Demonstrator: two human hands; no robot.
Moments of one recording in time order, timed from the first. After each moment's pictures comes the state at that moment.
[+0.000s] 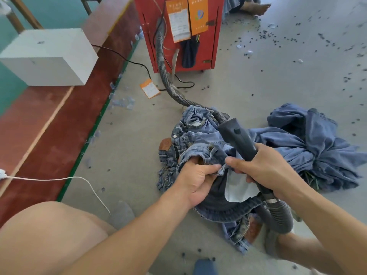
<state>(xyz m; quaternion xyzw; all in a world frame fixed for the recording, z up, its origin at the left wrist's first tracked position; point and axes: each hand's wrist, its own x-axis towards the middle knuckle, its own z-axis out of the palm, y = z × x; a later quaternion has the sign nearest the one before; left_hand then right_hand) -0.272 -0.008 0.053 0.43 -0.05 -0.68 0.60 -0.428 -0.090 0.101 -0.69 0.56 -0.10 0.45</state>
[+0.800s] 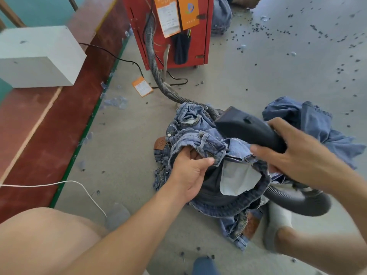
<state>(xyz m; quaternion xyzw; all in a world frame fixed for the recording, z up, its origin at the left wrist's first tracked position) -0.268 -0.021 0.047 0.45 -0.07 -0.61 0.65 -0.469 -0.107 0.154 -0.80 0.48 -0.08 0.35</state>
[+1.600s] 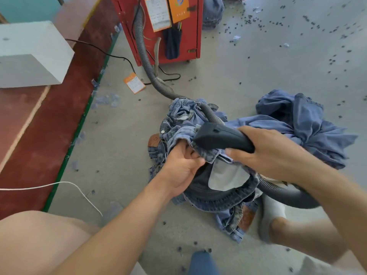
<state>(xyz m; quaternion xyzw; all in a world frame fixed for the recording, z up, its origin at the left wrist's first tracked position) -0.259 -0.017 0.039 0.44 -0.17 -0.65 0.60 -0.451 -0.106 0.132 -0.86 0.44 0.00 0.27</state>
